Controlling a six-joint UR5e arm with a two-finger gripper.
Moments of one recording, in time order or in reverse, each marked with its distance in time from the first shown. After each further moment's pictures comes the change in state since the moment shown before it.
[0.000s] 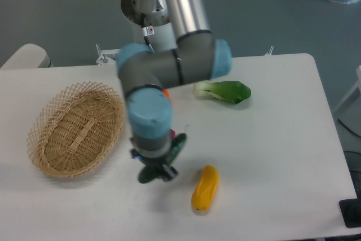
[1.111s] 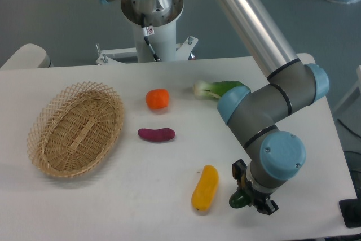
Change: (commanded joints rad) arm 0.149 -0.212 0.306 -0.121 0.023 0.344
